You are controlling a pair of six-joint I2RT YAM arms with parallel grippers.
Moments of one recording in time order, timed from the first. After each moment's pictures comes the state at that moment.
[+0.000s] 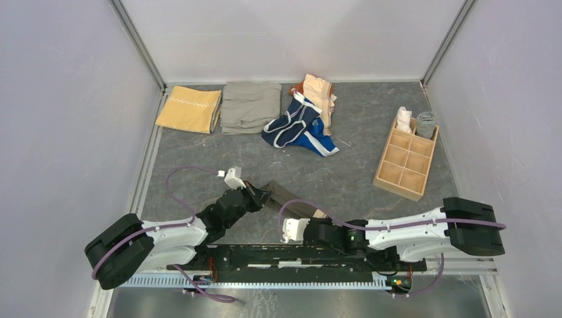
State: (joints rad) left arm -0.86 1.08 0.10 0.61 -0.26 -0.99; right arm 1.48 1.23 0.48 -0.14 0.51 -0.25
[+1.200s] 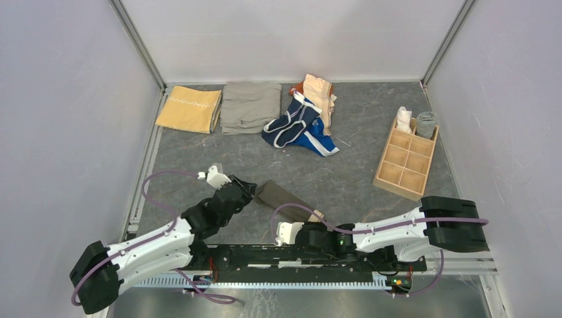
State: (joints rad) left arm -0.86 0.81 0.27 -0.06 -0.55 -1.20; right arm 1.53 1.38 0.51 -0.08 0.56 -0.19
